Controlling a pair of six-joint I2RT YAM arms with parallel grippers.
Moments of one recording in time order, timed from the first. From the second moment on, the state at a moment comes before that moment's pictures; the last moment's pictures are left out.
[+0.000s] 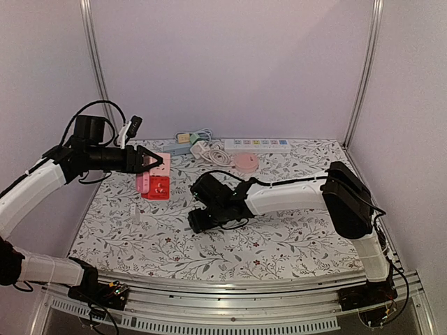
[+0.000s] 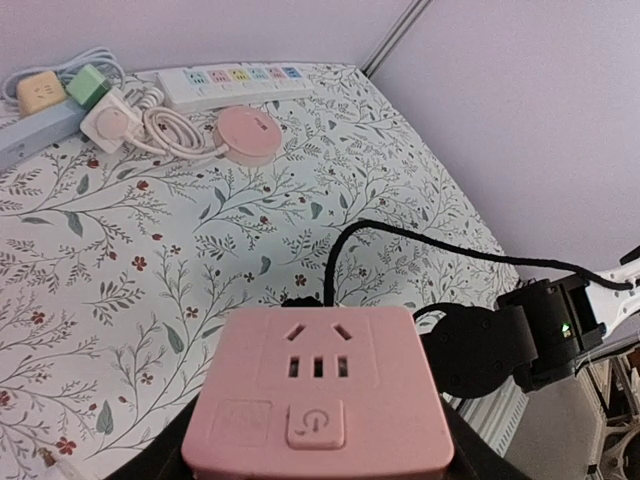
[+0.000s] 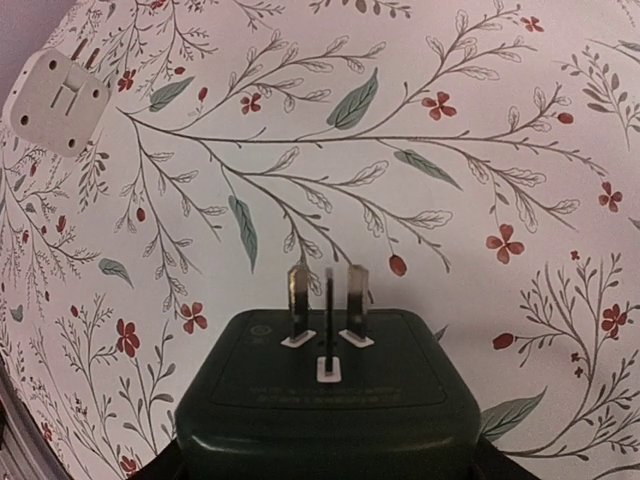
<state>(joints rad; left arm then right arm) -0.30 1.14 1.02 -0.45 0.59 -0.22 1.11 2.26 1.70 -0.34 0.09 0.49</state>
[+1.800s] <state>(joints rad) -0.74 1.17 0.85 -0.15 -0.05 -0.90 1.30 1.52 1.36 -0.28 0.25 0.43</state>
